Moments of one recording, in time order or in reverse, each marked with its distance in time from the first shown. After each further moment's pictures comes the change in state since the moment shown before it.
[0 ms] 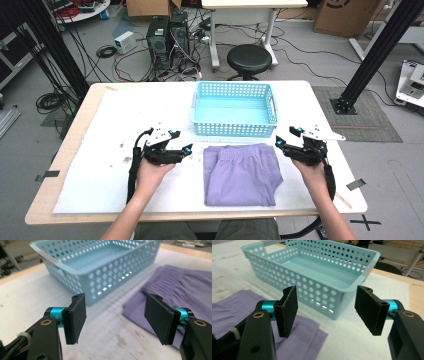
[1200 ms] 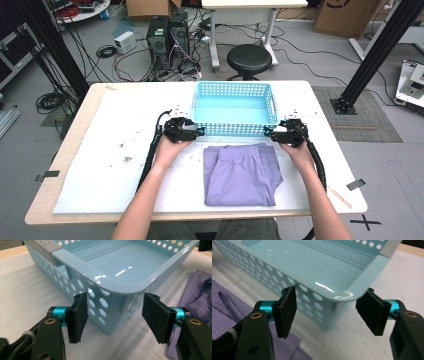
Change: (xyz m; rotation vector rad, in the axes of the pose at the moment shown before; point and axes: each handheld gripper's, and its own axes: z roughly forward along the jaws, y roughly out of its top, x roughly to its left) left arm 0.045 -0.002 0.097 0.098 -0.079 -0.122; right arm -0.032 0.002 0.083 0.191 0.079 0.015
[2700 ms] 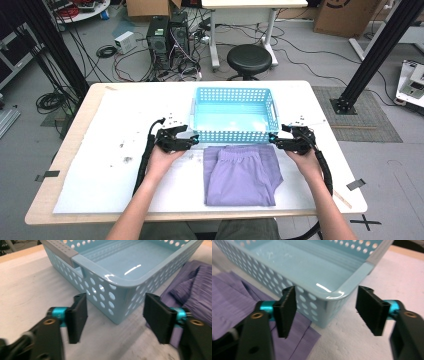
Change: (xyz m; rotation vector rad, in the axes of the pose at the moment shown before) left arm -0.027 -0.010 -0.047 -0.001 0.077 0.034; right arm 0.010 -0.011 -0.032 -0.022 0.007 -0.028
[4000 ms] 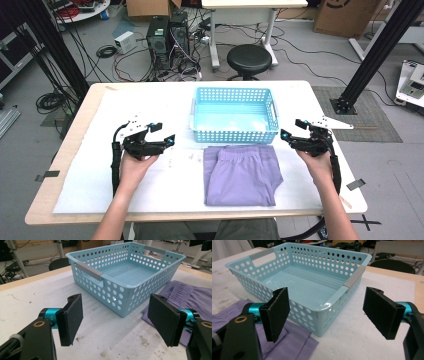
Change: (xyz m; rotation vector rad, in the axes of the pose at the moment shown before) left arm 0.022 -0.012 -0.077 -0.172 -0.012 -0.008; right arm -0.009 -0.003 -0.043 -0.190 0.005 0.084
